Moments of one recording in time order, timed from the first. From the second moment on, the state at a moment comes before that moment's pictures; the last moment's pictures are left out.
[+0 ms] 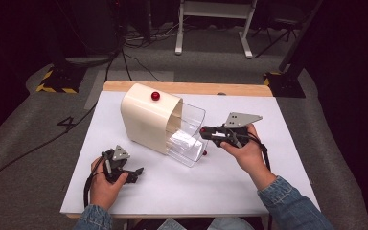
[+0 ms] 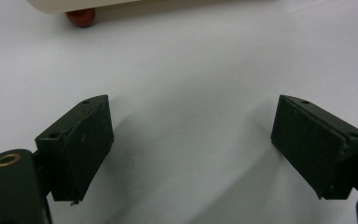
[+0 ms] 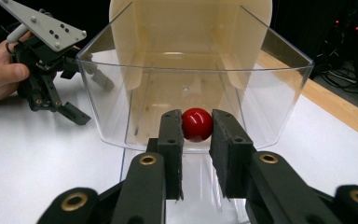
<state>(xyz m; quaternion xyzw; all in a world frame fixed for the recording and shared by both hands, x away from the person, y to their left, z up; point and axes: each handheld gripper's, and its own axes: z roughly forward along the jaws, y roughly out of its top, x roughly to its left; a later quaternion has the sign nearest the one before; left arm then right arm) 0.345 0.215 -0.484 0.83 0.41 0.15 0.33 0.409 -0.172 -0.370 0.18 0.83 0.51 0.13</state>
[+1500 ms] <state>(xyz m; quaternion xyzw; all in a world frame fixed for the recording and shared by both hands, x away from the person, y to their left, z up) 0.344 0.215 -0.484 0.83 0.41 0.15 0.33 0.393 -0.258 -0.375 0.26 0.80 0.52 0.17</state>
